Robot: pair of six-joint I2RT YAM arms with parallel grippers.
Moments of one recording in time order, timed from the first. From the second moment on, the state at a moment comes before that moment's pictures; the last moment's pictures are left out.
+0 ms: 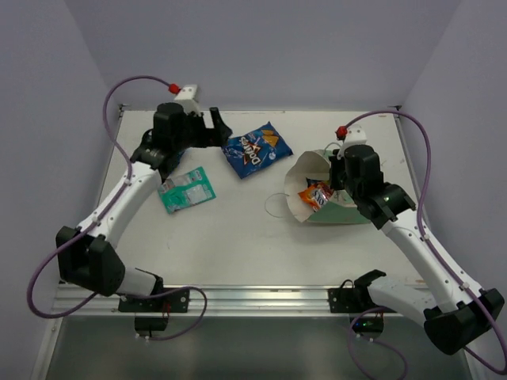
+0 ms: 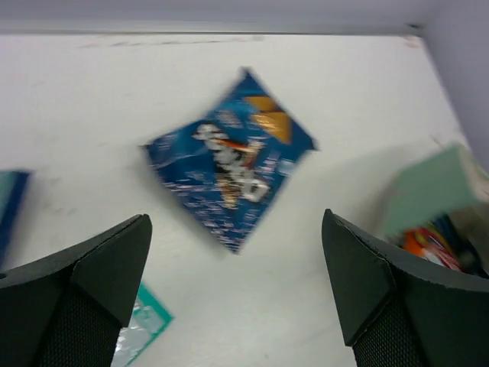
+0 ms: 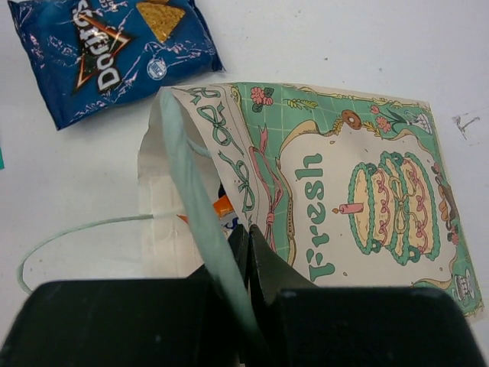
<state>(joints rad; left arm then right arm) -0.23 1.46 1.27 -0.22 0.15 -0.35 0.46 1.02 1.04 -0.56 0.28 0.20</state>
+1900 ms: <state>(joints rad) -0.84 1.26 1.25 -0.32 0.00 -0.15 0.41 0.97 1.00 -0.58 0.35 0.12</state>
